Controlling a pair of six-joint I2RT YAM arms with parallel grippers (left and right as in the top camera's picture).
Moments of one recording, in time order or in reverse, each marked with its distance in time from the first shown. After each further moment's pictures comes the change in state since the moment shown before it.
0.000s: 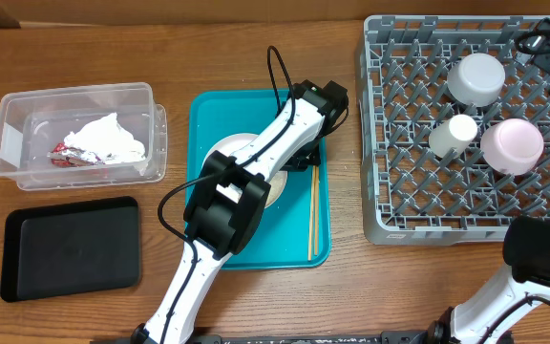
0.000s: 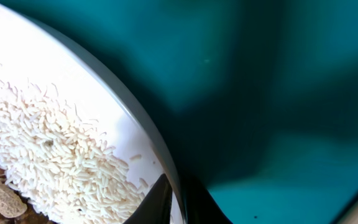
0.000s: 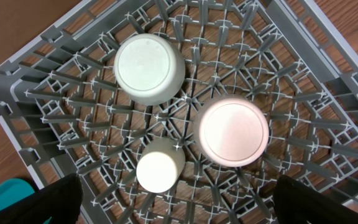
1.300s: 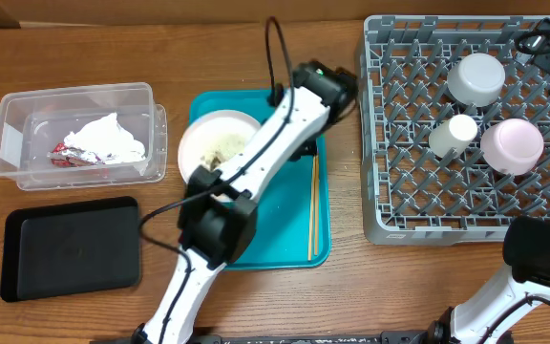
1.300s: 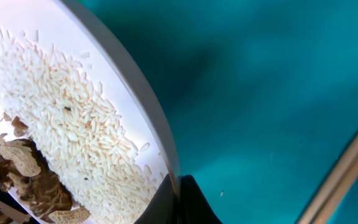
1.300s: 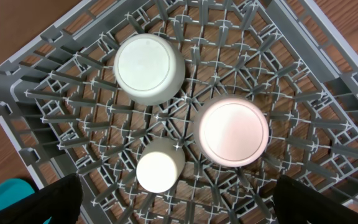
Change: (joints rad) left arm -0.024 -0.093 0.182 -0.326 -0.155 -0.105; right arm 0.000 0.000 0.000 0.000 0.000 0.000
